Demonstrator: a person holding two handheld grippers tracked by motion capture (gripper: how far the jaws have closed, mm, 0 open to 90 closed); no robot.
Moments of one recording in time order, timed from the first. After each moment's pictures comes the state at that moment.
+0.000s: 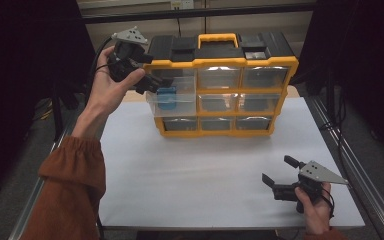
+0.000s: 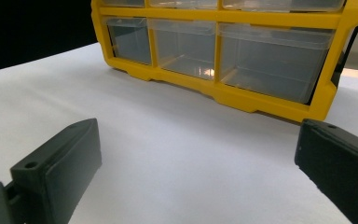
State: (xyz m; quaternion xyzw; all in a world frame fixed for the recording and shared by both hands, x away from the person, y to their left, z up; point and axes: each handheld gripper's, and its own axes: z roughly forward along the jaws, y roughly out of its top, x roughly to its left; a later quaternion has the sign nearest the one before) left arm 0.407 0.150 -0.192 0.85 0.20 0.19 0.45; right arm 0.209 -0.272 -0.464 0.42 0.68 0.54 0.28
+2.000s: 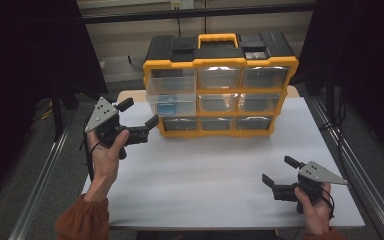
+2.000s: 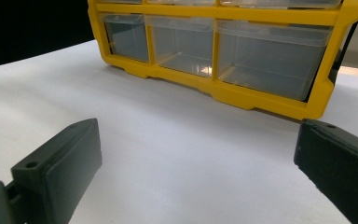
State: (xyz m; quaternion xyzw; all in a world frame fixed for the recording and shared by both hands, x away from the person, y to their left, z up) left arm 0.331 0.202 -0.322 0.68 0.28 0.27 0.62; right arm 0.208 -0.271 -0.465 0.42 0.68 0.53 0.28
